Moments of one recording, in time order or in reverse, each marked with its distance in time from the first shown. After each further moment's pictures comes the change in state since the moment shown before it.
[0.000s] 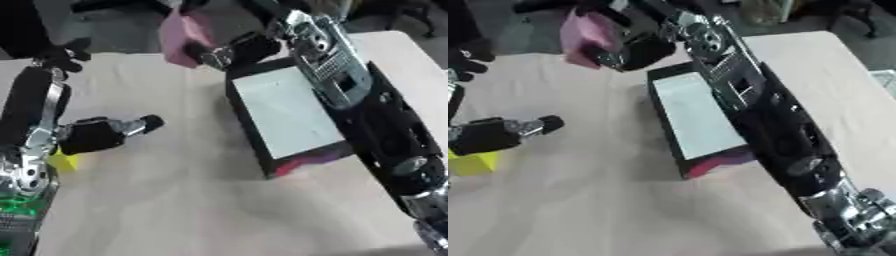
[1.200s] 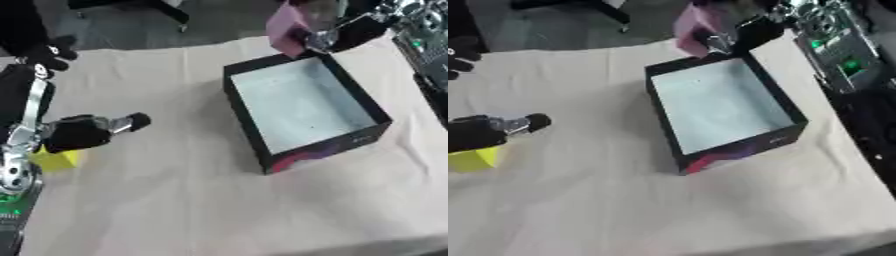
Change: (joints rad) left arm 0.014 0.030 0.011 -0.019 0.025 0.000 0.000; right arm 0.231 -0.333 -0.168 -0.004 -0.188 0.051 0.092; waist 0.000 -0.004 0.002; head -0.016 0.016
